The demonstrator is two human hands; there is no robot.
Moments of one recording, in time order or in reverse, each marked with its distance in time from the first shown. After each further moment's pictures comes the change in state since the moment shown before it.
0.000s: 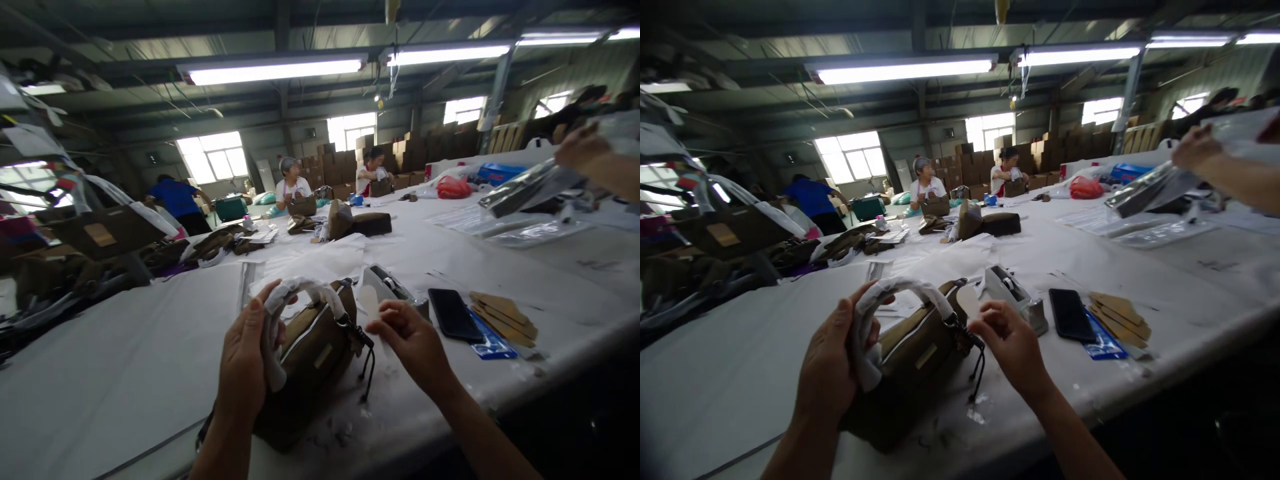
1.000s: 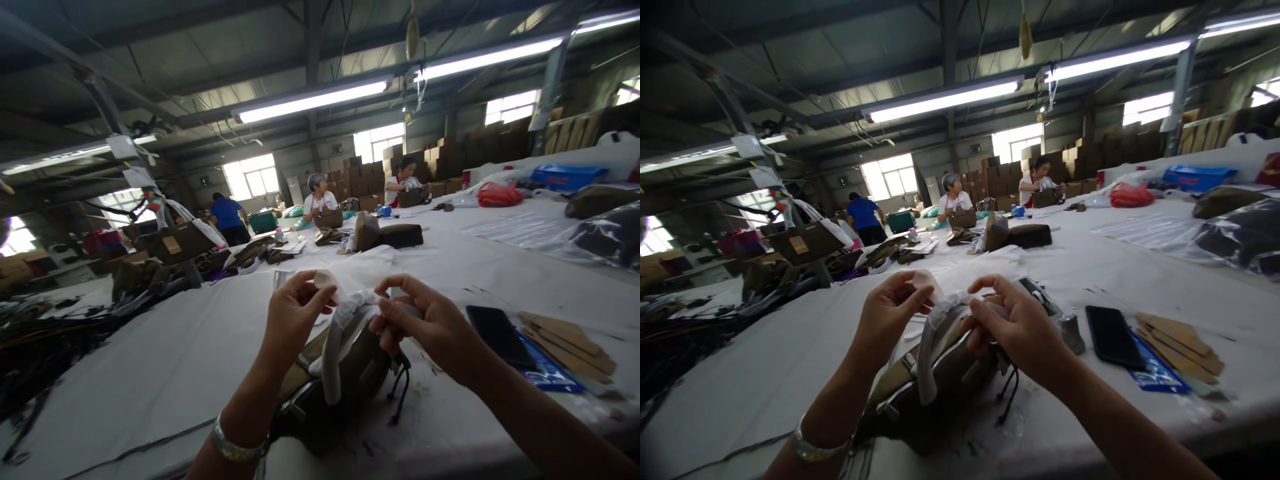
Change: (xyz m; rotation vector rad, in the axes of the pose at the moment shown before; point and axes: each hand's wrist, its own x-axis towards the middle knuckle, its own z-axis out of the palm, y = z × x) left_hand 0.024 0.036 0.015 0.247 -0.233 0.176; right_hand 0.022 -0.116 0.000 0.379 -0.390 0.039
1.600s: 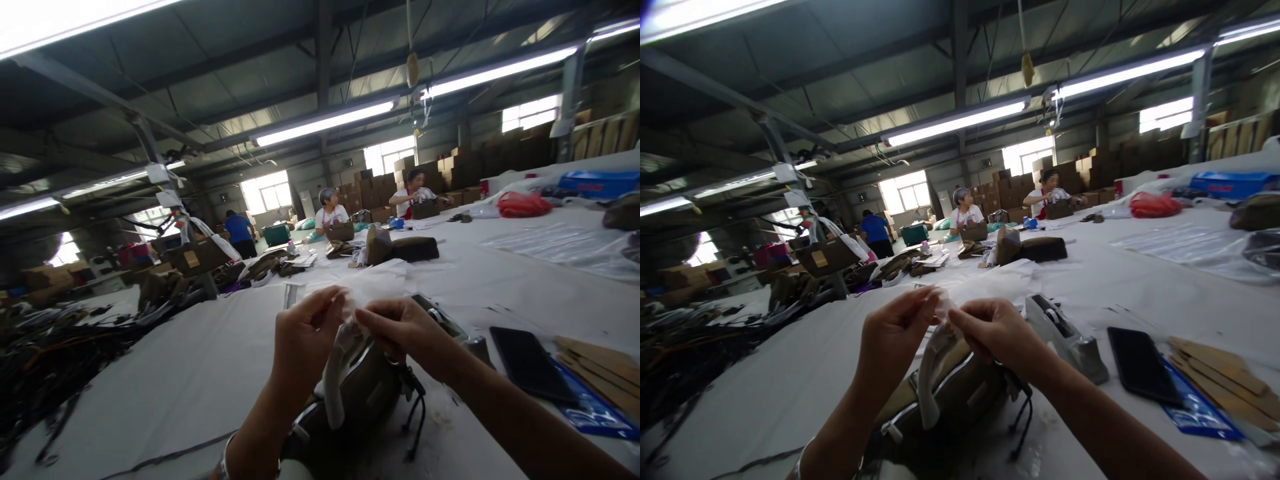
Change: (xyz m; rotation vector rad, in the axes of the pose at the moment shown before) left_hand -0.015 0.023 0.012 0.322 0.116 0.264; right_hand 0.030 -0.001 0.010 -0.110 -0.212 -0.004
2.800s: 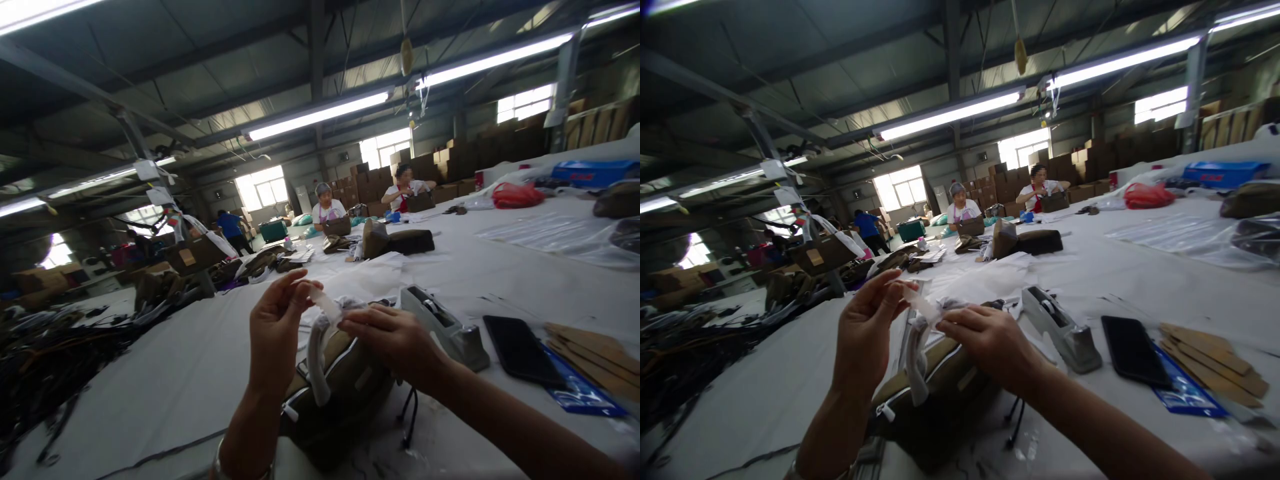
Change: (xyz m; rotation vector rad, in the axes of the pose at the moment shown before) left_hand 0.004 -0.014 -0.013 -0.424 0.197 -0.123; right_hand -0.005 0.042 0.000 -0.965 0.210 -0.954
